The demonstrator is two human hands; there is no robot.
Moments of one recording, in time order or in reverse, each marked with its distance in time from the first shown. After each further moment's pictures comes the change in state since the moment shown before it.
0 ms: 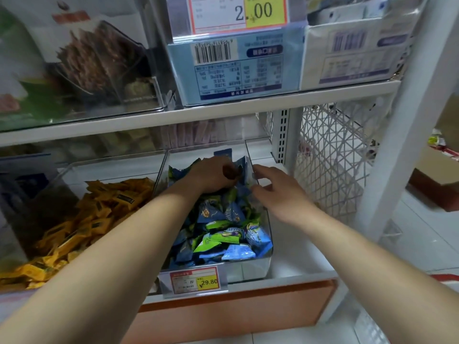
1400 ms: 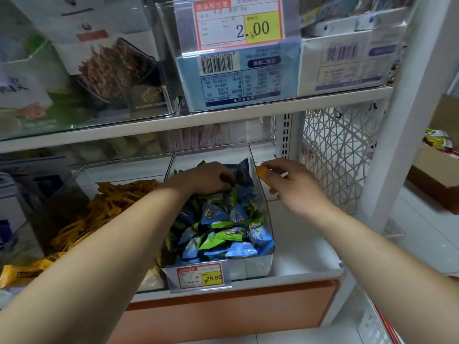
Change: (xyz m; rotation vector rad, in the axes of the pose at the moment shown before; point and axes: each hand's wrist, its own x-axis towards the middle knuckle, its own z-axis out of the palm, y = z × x) left_hand -0.014 -0.005 -0.021 0.004 -0.234 0.043; right_hand -0.002 -0.006 -0.019 0.156 0.185 -0.001
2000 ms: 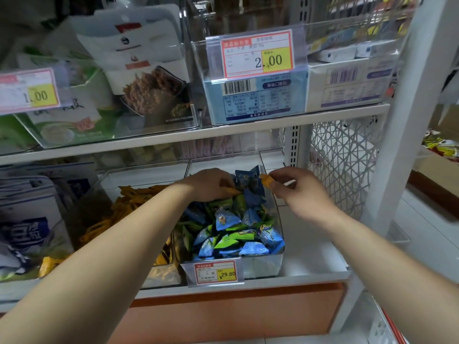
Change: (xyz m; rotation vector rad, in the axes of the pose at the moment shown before) left_hand -0.043 -0.009 -0.013 -0.007 0.044 -0.038; right_hand -0.010 -0.016 0.000 -0.042 -0.013 -0.031
